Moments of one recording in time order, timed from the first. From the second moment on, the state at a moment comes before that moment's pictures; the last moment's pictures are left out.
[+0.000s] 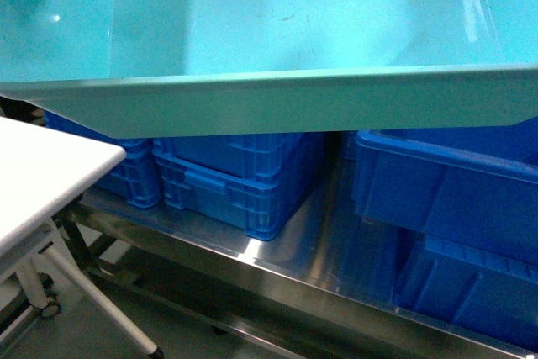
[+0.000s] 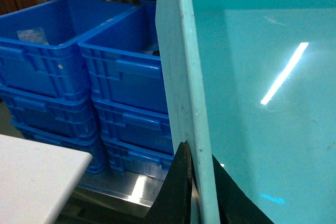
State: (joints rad) left arm -0.42 1.23 0.71 0.42 -0.32 -0.05; right arm 0.15 1.29 0.68 0.56 -0.09 -0.01
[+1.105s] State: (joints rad) left arm -0.43 1.23 0.71 0.42 -0.32 -0.05; right arm 0.14 1.29 0.68 0.56 -0.09 -0.01
